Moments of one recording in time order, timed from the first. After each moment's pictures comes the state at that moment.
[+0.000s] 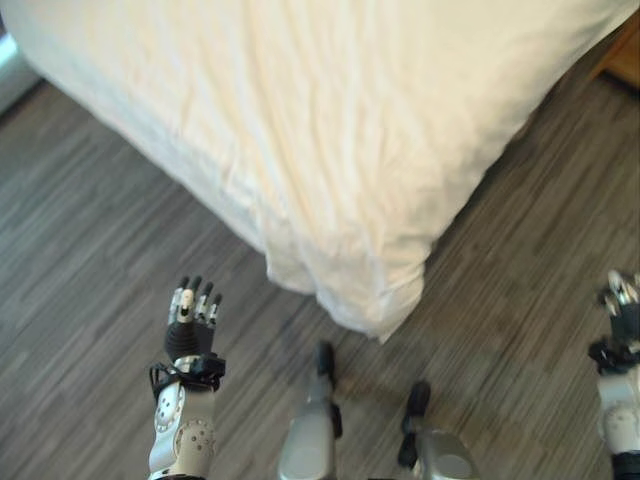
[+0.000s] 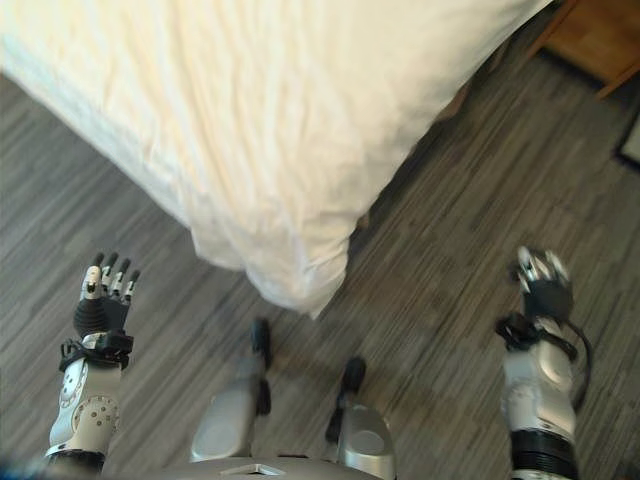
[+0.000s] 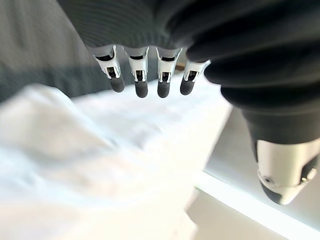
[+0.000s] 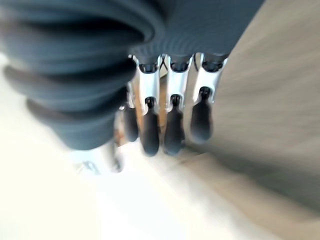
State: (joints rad) left arm 0.11 0.28 0.19 0.15 -0.84 -0.24 -0.04; right arm 0.04 -0.37 -0.29 0.04 0.63 -0.23 -0.12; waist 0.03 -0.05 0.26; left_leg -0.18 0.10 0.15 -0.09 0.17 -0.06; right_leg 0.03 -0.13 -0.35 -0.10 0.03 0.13
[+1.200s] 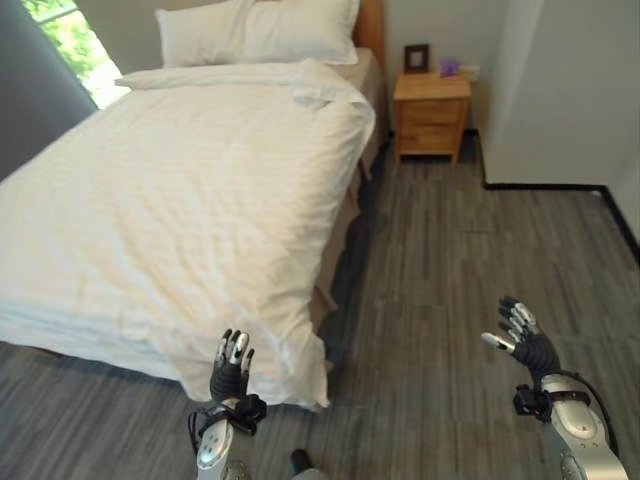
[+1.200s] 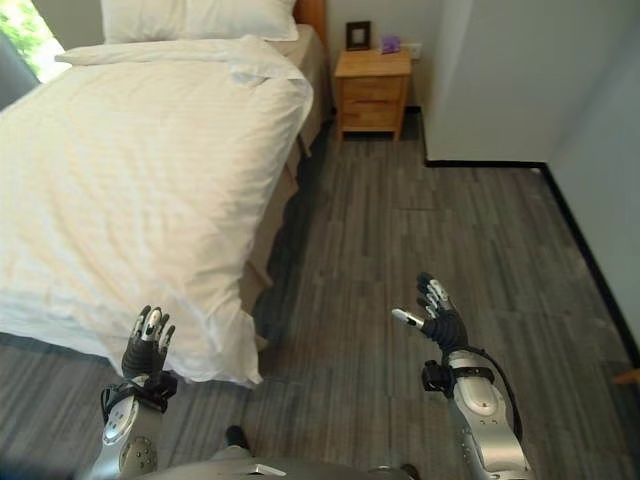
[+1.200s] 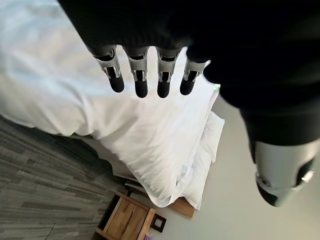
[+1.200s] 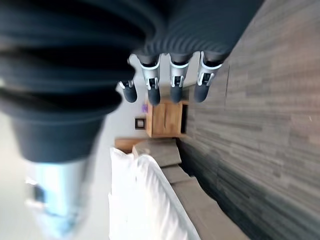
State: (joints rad) left arm 0.23 0.12 0.09 0.25 -0.62 -0.22 0.06; right arm 0.21 -0.45 0.05 0.04 0.32 -0.15 -0.01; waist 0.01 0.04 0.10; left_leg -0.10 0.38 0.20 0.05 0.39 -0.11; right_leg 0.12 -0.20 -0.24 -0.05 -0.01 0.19
